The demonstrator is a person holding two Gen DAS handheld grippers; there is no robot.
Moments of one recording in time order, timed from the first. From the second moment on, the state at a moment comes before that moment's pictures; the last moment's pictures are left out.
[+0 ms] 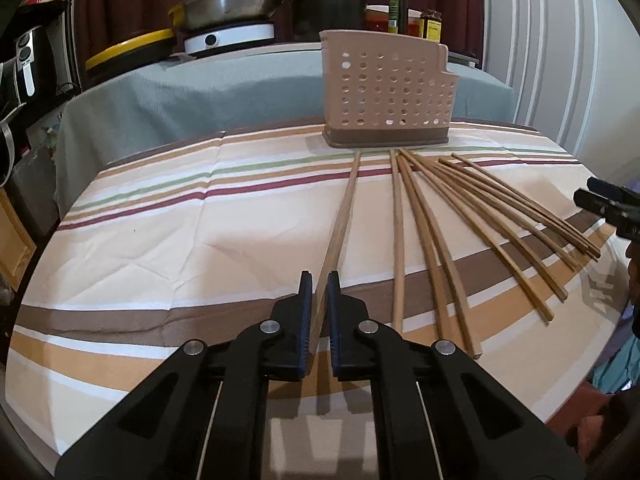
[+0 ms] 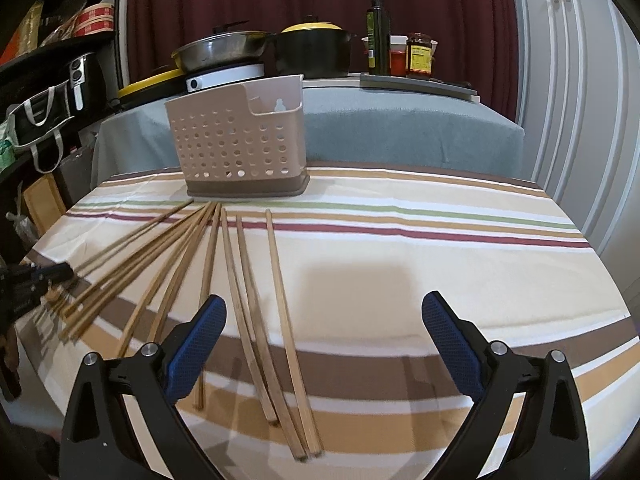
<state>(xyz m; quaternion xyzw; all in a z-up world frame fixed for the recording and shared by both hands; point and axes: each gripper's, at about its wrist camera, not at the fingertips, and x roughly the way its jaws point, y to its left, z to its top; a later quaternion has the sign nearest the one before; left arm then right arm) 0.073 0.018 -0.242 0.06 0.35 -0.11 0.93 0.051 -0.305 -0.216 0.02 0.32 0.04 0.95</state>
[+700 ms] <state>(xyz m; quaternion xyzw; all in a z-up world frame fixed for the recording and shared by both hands) 0.061 0.012 -0.241 0.08 0.34 -0.11 0.93 0.019 -0.311 -0.243 0.00 0.32 0.09 0.94</state>
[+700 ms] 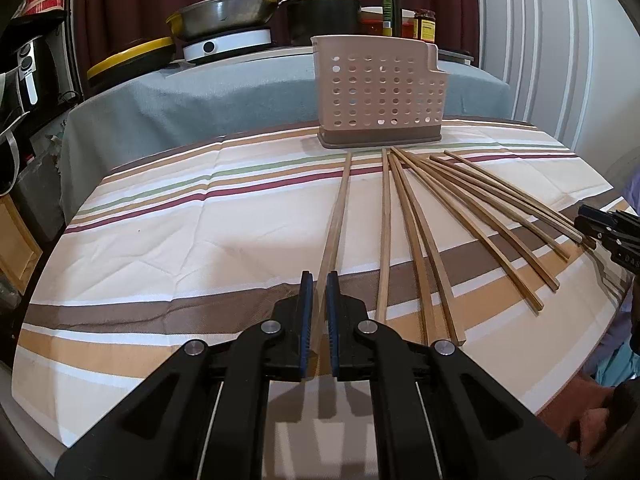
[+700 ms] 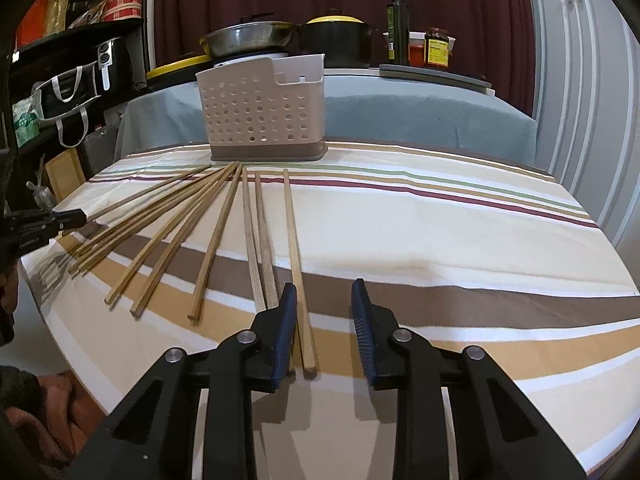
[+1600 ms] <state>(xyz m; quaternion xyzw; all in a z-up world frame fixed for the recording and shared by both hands) 0.036 0.013 -0.200 0.07 0.27 -0.10 0.95 -0.005 -0.304 -0.206 0.00 0.25 0.08 0.96</state>
